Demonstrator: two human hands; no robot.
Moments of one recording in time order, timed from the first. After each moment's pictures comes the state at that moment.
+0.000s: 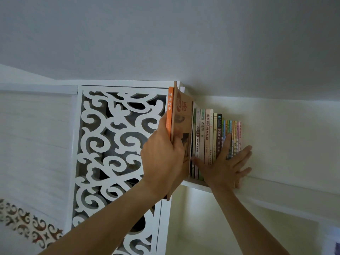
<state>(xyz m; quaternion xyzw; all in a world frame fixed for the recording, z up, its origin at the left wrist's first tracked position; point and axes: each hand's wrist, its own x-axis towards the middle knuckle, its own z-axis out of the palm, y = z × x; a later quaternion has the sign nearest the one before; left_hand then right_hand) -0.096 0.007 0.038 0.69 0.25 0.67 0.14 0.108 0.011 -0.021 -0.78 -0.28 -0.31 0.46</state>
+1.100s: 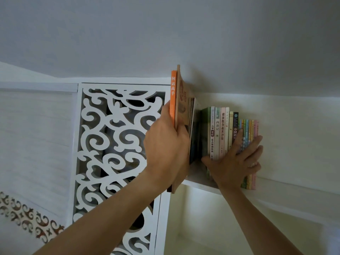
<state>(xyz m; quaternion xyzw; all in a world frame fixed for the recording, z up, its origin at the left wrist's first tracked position) -0.085 -0.006 0.058 0.68 0.23 0.68 0.15 0.145 0.003 -0.019 -0.75 -0.25 -0.44 0.43</state>
